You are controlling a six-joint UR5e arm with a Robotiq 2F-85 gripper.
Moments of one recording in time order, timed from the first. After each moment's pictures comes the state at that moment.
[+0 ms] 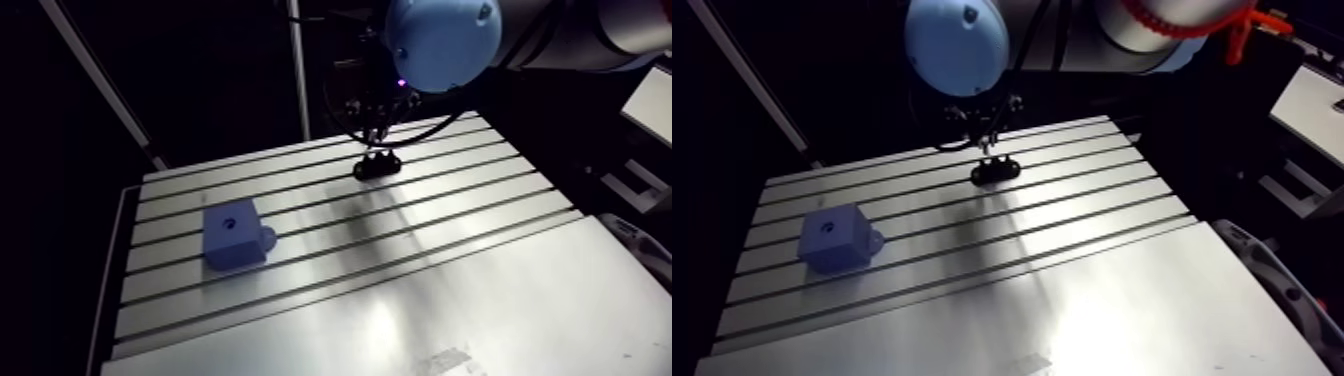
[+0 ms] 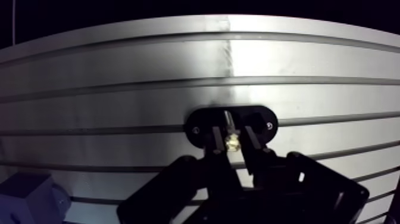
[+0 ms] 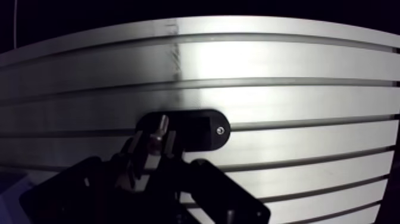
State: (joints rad) arm -0.32 -1.17 1.82 -2.39 -1.52 -1.84
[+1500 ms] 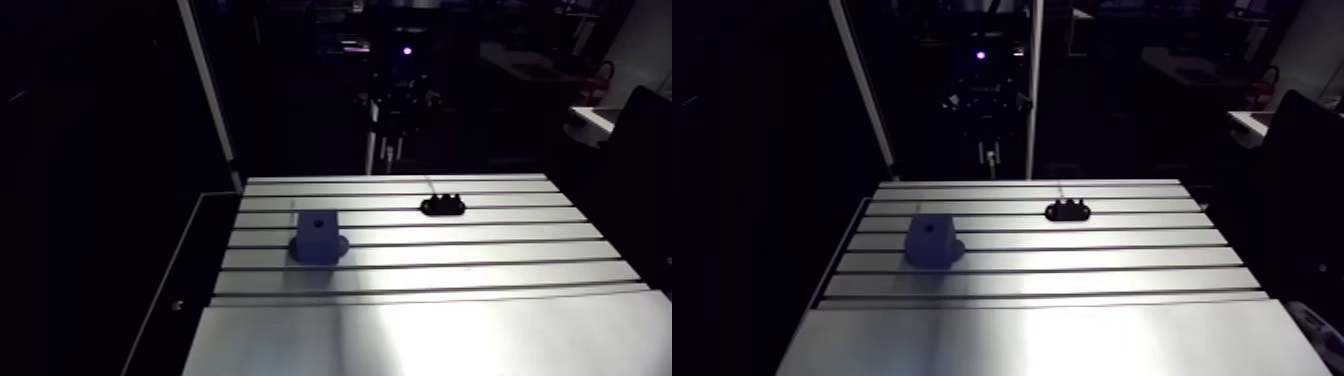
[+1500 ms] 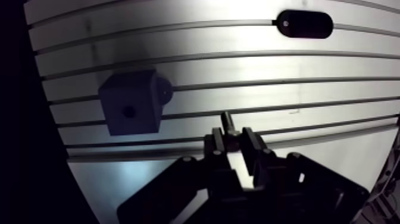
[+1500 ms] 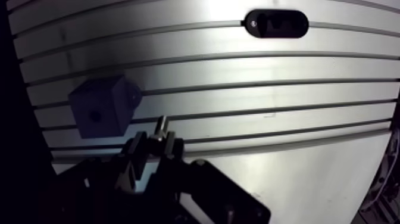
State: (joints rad) arm -0.05 -1.32 1.61 -1.75 -1.59 -1.55
